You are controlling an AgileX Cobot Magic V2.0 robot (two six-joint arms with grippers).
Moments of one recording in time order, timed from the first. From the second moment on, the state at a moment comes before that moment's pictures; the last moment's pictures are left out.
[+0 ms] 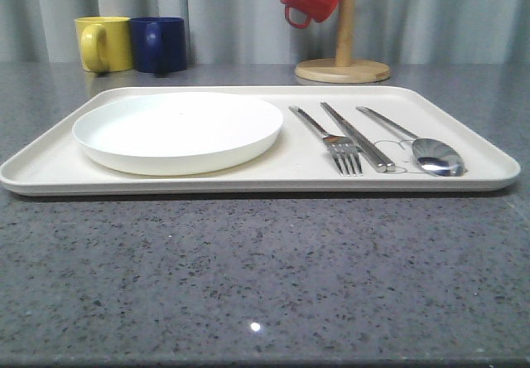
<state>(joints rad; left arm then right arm) -0.01 0.42 -0.42 -0.48 0.27 0.38 0.26 0.30 -0.43 -0.30 0.59 0.32</state>
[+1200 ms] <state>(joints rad) -0.01 0.42 -0.42 -0.48 0.27 0.38 0.06 -0.01 0.03 -0.06 0.02 0.15</state>
